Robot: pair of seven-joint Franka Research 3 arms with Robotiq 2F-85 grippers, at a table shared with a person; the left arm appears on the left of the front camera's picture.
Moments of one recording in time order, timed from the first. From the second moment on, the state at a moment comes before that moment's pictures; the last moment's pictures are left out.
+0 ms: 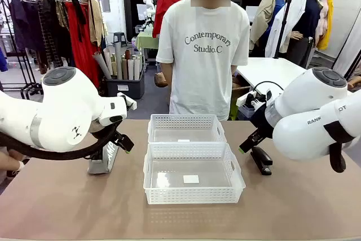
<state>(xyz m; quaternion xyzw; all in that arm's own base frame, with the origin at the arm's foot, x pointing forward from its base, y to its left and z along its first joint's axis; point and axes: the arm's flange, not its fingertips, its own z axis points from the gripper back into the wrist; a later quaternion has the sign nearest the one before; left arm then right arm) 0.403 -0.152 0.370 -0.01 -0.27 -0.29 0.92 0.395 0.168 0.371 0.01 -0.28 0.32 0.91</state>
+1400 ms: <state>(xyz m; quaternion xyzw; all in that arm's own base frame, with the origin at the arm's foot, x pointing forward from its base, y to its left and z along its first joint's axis) 0.403 -0.152 0.370 -0.01 -0.27 -0.29 0.92 0.395 0.168 0.371 0.01 -0.28 0.32 0.91</state>
